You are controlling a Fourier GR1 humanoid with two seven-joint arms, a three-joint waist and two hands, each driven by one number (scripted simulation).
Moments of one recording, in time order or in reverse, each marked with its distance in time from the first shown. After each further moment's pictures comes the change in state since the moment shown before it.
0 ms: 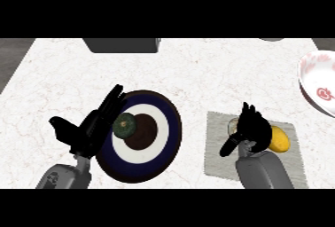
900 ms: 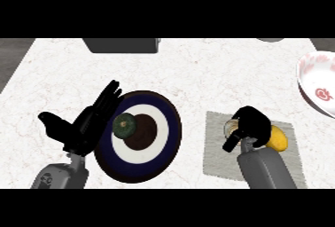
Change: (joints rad) left arm 0.003 -0.054 0.093 -0.063 -0.053 -0.065 0.090; right arm -0.029 -0.025 -0.040 0.130 0.038 -0.111 -0.146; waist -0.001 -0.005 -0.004
